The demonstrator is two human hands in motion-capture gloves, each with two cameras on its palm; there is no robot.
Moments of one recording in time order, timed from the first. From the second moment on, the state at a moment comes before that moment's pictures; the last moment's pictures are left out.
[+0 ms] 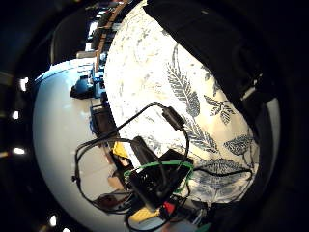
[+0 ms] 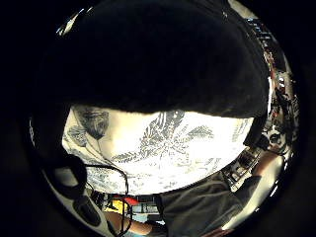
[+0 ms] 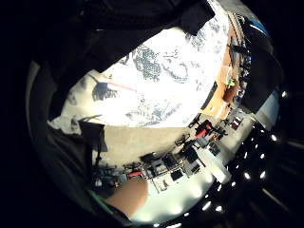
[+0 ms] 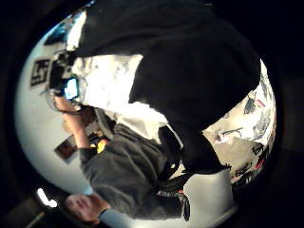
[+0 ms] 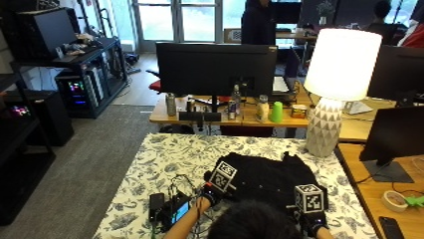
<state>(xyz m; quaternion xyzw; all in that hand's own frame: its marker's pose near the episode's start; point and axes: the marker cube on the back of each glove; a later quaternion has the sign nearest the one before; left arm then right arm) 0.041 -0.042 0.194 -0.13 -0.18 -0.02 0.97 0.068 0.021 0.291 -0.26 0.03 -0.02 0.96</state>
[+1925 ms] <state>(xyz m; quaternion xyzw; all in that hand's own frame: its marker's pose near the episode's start) 0.007 -0.152 0.132 -0.09 -0.17 -0.25 0.95 0.103 -0.200 0.185 0.11 0.31 0.12 0.94</state>
